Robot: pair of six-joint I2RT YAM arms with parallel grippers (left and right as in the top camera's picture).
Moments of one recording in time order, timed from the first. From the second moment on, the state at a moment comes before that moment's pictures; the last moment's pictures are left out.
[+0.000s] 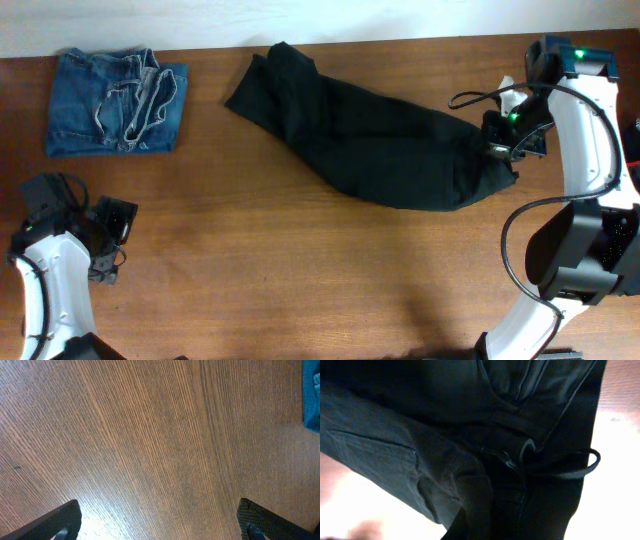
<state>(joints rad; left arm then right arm) 0.51 1.44 0.99 -0.83 0.08 -0.77 -0.20 1.98 1.89 -1.51 -0.19 -0.03</state>
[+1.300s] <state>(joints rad) 0.51 1.44 0.99 -0.84 0.08 -0.77 -0.27 1.99 1.61 -1.00 0.43 0.50</state>
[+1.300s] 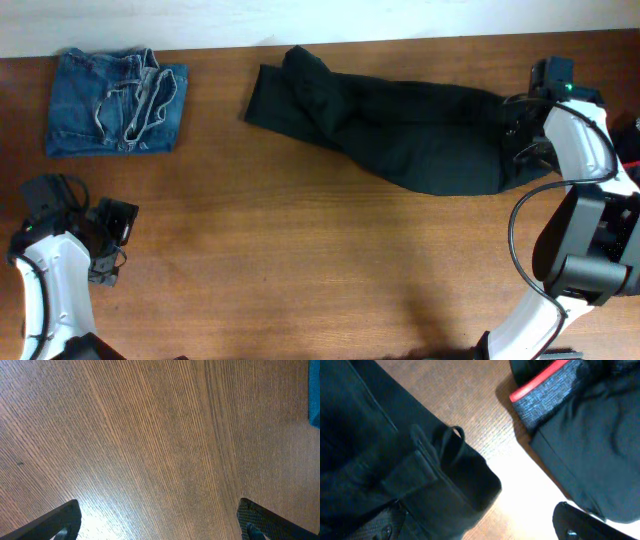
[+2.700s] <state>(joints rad) 0.27 1.52 0.99 -0.76 0.06 -0.45 0.42 2.26 1.82 -0.47 -0.12 -0.33</state>
